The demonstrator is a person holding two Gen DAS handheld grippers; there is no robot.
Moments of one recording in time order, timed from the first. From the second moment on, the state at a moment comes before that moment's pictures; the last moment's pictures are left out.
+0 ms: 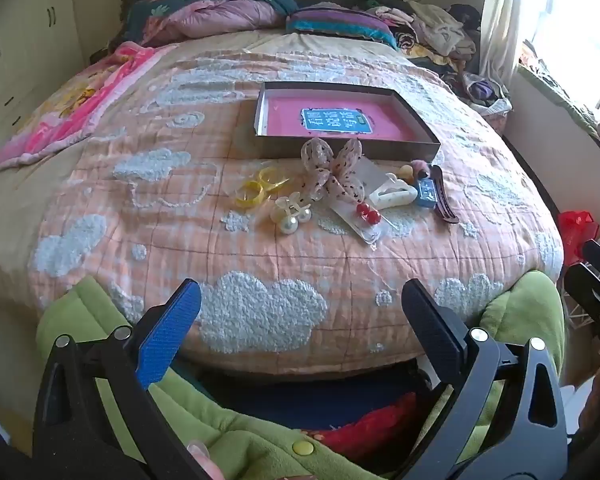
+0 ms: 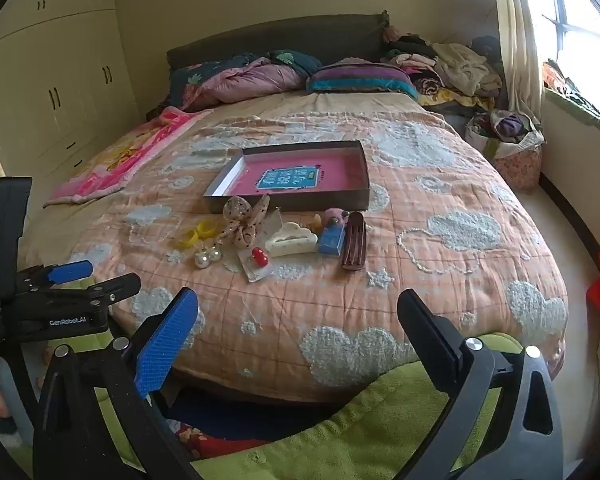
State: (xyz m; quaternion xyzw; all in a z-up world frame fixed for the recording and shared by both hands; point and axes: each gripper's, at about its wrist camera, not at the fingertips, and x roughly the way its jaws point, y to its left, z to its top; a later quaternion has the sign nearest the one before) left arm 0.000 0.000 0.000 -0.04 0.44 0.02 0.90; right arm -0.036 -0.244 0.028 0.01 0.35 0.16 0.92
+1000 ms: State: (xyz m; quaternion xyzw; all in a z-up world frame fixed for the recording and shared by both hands) left arm -0.005 -0.007 0.006 -0.03 0.43 0.01 0.90; right arm -0.041 -0.245 0.035 0.02 0.34 0.17 0.92
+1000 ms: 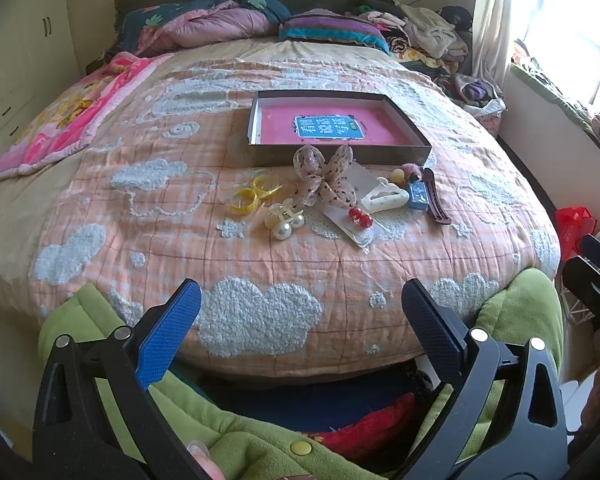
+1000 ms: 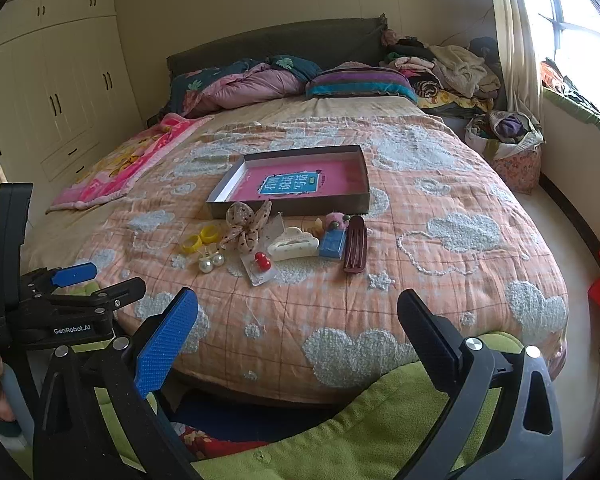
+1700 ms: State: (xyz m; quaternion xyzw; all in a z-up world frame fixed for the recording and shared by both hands) left arm -0.005 -0.007 0.008 -0.03 0.42 0.01 0.91; right arm -0.043 -0.245 0.035 0.01 0.34 0.17 0.93
